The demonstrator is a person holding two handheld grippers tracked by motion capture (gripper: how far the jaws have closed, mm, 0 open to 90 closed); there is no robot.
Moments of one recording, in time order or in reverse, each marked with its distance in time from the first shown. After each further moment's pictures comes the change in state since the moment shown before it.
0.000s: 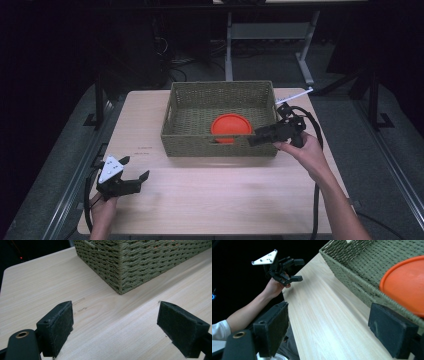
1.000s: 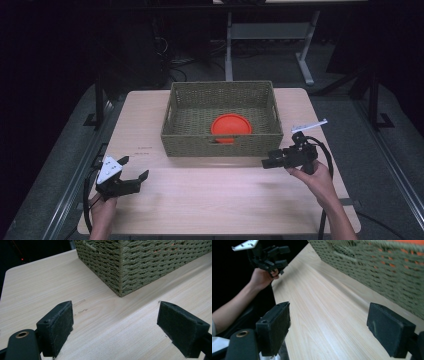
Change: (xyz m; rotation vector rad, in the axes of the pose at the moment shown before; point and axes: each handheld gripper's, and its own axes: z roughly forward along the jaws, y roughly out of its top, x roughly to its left) left arm 0.000 -0.001 -0.001 -0.023 0.004 -0.017; right arm -0.035 -0.085 -0.001 -0.063 -0.036 0.054
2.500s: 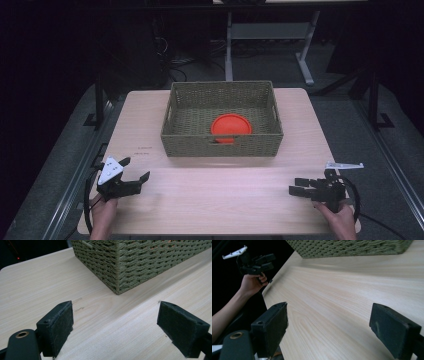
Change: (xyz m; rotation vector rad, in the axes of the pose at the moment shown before) left arm -0.002 -0.002 0.001 0.000 -0.024 0.006; right arm -0.024 -0.124 -0.039 -0.206 -0.062 0.164
